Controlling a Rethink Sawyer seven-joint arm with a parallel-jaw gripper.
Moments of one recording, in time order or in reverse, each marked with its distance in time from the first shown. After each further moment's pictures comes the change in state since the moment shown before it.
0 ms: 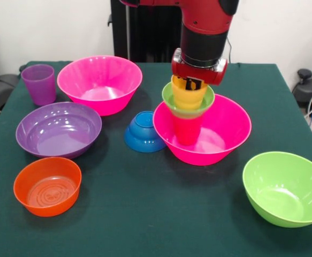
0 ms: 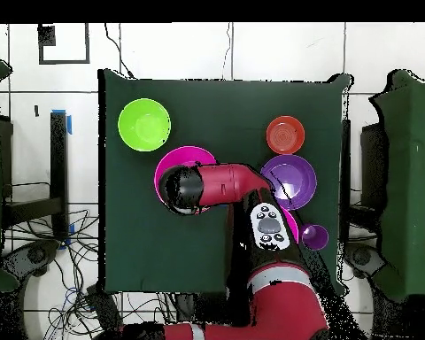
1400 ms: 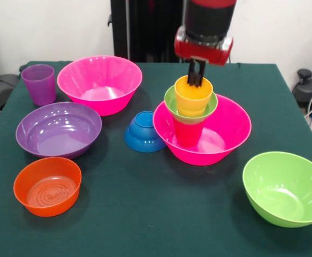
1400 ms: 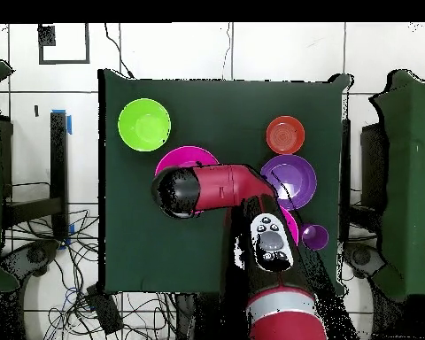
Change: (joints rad) arm 0.000 -0.137 0.013 0.052 0.018 0.070 0.000
